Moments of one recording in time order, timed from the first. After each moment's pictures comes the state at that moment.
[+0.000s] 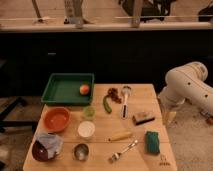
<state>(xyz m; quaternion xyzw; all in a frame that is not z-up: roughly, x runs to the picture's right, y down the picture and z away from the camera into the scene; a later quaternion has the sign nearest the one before) 0.285 0.105 0.684 -0.28 0.02 0.02 0.96</state>
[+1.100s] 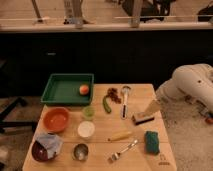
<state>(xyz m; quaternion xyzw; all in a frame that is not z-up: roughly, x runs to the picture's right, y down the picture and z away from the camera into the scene) 0.221 0.063 0.691 -0.23 -0.05 0.34 0.91</state>
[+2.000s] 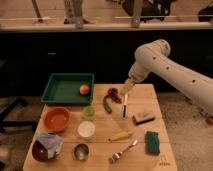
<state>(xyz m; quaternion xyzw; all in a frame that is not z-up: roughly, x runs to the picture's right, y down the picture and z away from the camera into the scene) 0.140 -0.028 0.758 -0.21 0.00 0.36 0.91</state>
